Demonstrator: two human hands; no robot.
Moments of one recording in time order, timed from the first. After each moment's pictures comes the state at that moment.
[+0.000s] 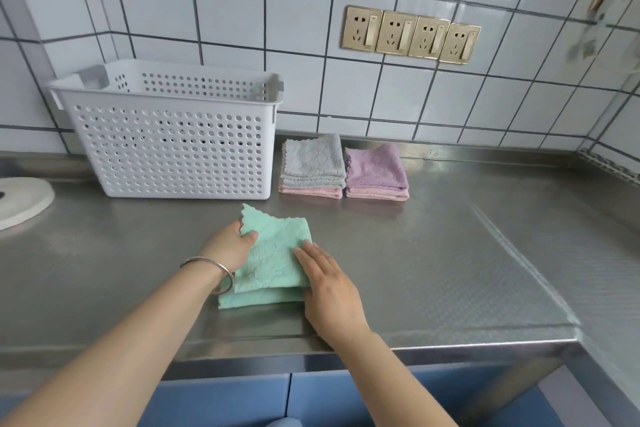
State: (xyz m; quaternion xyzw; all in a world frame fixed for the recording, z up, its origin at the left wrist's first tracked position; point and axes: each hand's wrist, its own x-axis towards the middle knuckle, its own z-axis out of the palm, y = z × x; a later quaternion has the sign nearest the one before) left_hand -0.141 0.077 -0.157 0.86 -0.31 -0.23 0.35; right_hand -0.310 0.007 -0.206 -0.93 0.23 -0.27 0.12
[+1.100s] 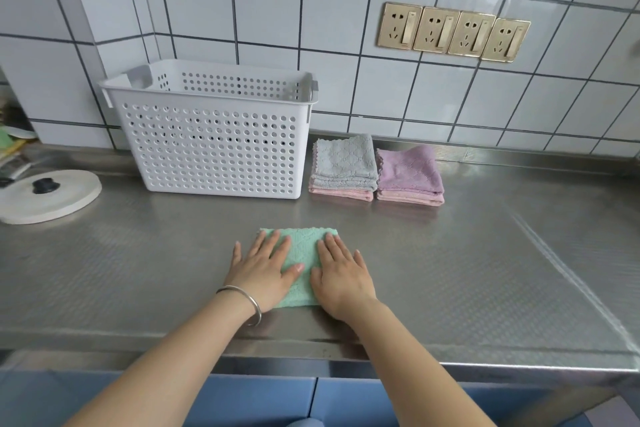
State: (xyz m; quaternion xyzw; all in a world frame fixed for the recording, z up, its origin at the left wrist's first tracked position) left_hand -0.153 0.091 -0.193 0.88 -0.45 -0.11 0.07; right_hand -0.267 -0.009 -0.197 -0.94 0.30 0.00 0.12
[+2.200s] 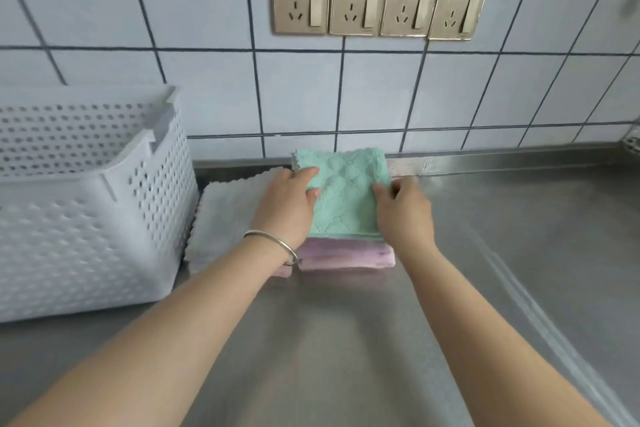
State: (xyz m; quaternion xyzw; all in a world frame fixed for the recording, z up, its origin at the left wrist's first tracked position) left_hand -0.151 -0.195 -0.110 0.80 -0.51 0.00 0.33; right_hand -0.281 -0.289 -0.118 -0.72 0.52 -0.33 0.32
